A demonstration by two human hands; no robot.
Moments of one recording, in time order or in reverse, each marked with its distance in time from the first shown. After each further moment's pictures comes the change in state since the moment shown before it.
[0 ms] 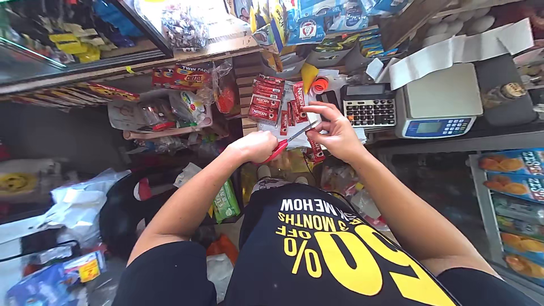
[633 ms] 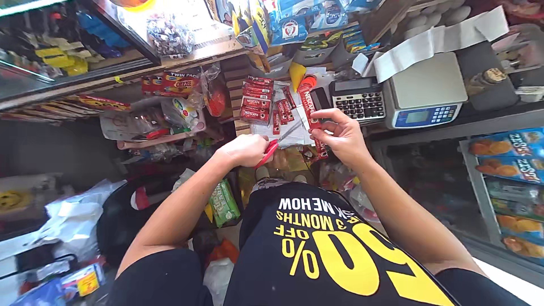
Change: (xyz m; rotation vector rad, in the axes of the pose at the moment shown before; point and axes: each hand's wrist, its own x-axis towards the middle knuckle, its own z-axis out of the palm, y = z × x) left_hand -0.011 0.012 -0.005 0.006 -0.017 -0.084; right_hand -0.034 0.001 -0.010 0.105 0.171 -0.034
